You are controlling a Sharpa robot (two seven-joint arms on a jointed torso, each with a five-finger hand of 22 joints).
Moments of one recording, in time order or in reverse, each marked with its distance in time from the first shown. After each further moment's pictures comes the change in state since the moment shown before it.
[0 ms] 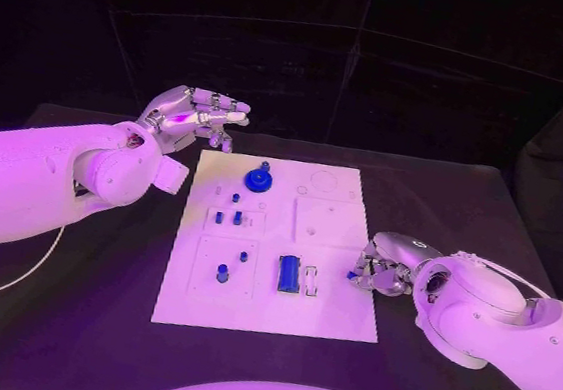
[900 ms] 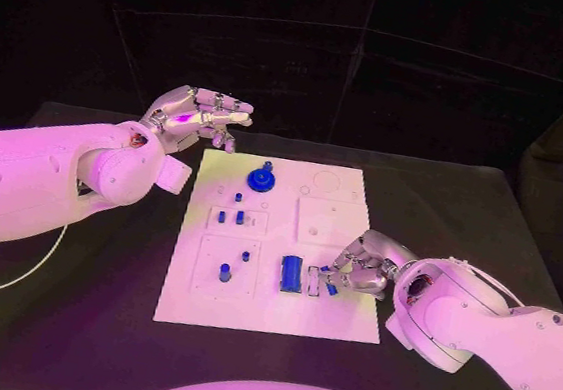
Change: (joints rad) left arm 0.000 -0.002 0.000 0.004 0.000 0.000 0.000; left_hand 0.000 0.000 0.000 0.000 0.000 0.000 0.000 0.000 0.000 0.000 0.000 0.001 0.000 0.000 0.000 0.000 0.000 0.000 0.000 0.000 0.000 0.000; right arm -0.002 0.067 -0.002 0.018 0.287 -0.170 0.013; right_hand -0.184 -0.136 0.099 0.047 0.136 0.086 -0.029 -0.009 0.030 0.043 -0.017 0.050 0.037 0.000 -0.007 0.012 0.001 0.000 0.015 -0.007 0.011 0.025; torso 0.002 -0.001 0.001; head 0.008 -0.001
